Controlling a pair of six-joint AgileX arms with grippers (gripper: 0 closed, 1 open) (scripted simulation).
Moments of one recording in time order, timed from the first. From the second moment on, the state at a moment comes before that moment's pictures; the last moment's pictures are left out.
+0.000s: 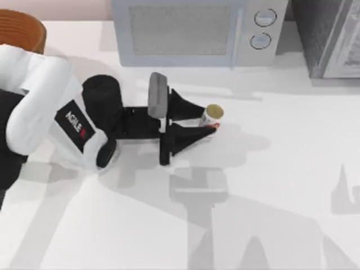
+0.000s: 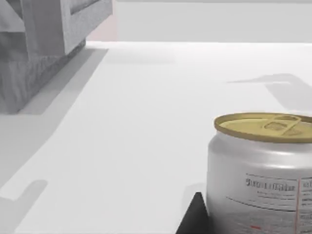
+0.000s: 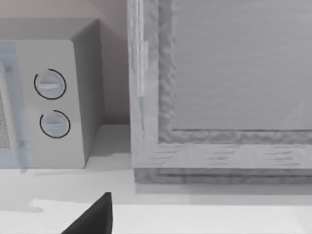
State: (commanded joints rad) left arm -0.37 2.55 1.23 1.30 1.24 0.03; right arm 0.00 0.00 0.00 0.00 0.00 0.00
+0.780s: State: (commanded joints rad) left arm -0.37 2.56 1.23 1.31 1.25 0.03; right arm 0.00 0.00 0.00 0.00 0.00 0.00
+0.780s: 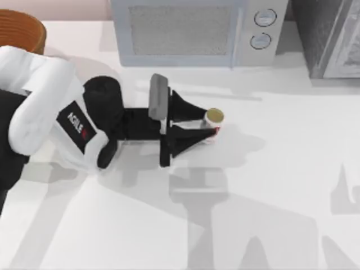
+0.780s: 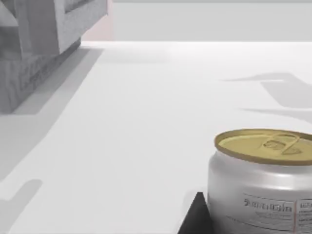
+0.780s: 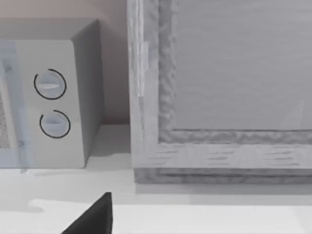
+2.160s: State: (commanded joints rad) left arm -0.27 2.27 1.06 1.10 1.06 0.02; right arm 0.00 0.00 0.00 0.00 0.00 0.00
